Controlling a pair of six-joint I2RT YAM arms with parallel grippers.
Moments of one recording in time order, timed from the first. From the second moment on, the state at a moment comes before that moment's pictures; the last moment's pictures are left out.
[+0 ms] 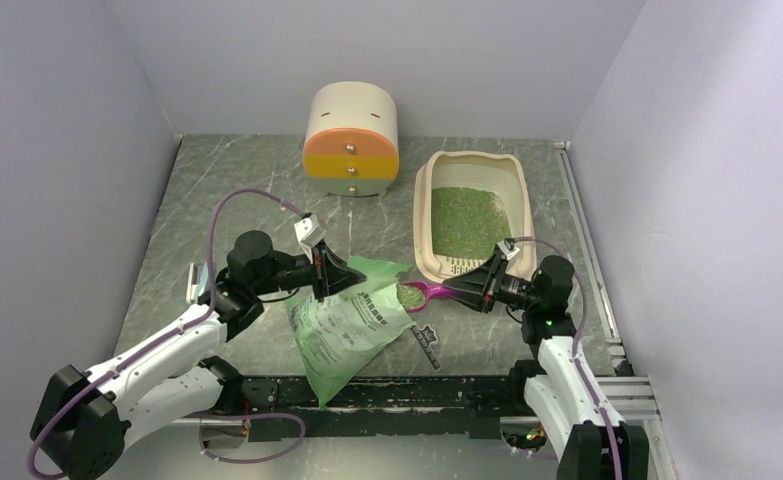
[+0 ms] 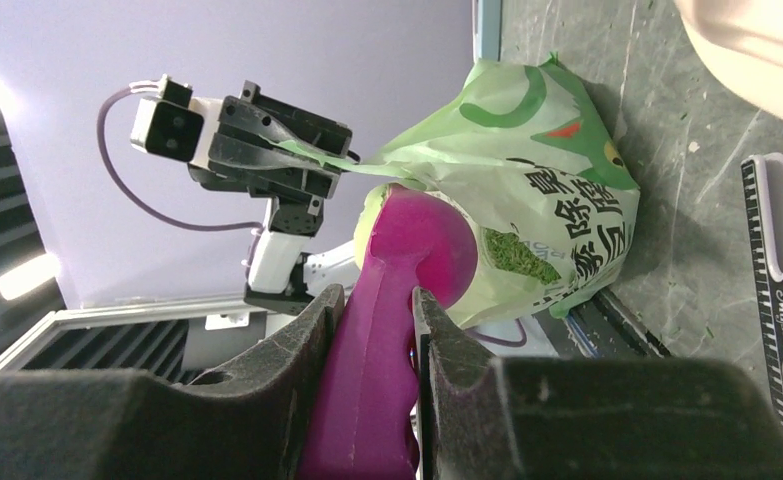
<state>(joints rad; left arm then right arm) -0.62 0.93 0.51 0.33 0.67 -0.34 -0.01 0.76 0.22 0.32 -1.17 1.38</state>
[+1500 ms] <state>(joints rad) -0.52 0.96 0.51 0.34 0.70 -0.37 -0.23 0.65 0.27 -0.05 -1.23 1.14</state>
